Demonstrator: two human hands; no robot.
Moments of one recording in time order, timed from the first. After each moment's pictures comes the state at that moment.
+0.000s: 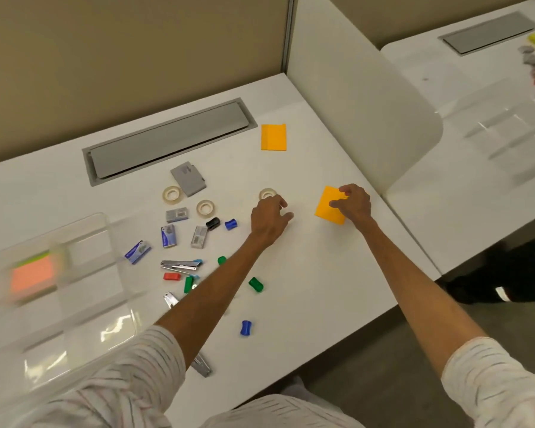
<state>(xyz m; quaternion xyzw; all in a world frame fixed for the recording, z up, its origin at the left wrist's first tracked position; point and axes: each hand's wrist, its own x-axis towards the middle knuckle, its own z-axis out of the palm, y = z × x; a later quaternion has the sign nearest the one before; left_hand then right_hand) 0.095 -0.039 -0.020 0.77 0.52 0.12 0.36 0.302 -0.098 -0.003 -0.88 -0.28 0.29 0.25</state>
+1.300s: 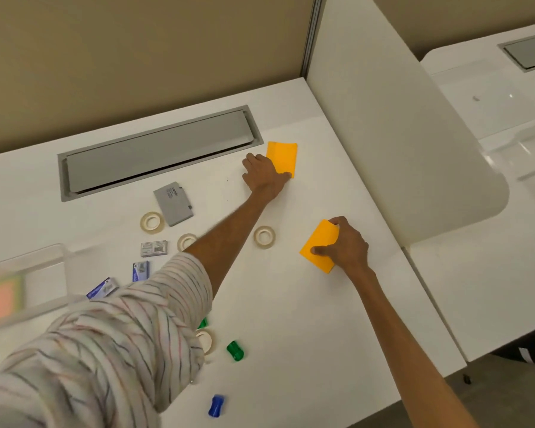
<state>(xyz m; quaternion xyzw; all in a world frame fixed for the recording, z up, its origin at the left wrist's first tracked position) 0.195 0.153 -0.040 0.69 0.68 0.05 0.25 0.309 -0.045 -0.037 -0.85 -0.39 0.32 0.12</state>
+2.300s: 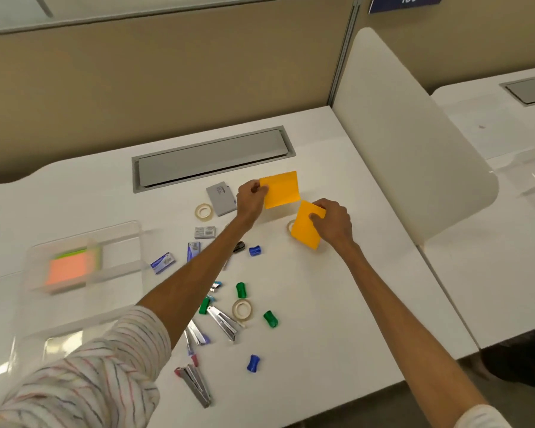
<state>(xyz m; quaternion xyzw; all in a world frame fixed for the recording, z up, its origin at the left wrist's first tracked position) 0.044 0.078 0.012 0.55 0.58 0.35 0.49 0.213 -0.025 0.036 -0.80 -0.49 0.27 0.23</state>
